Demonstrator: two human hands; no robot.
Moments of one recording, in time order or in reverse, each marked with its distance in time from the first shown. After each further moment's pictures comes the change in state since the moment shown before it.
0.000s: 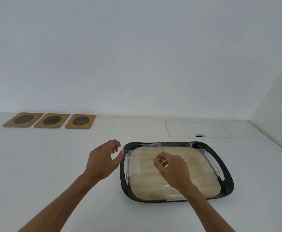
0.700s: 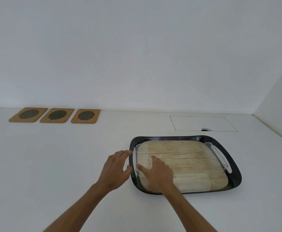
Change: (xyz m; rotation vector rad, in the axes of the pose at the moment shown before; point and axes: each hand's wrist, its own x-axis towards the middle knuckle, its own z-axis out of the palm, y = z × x) left_hand -0.045 -0.024 0.032 -0.041 -0.235 -0.022; right_hand -0.009 -0.045 0.083 -0.129 -0.273 0.279
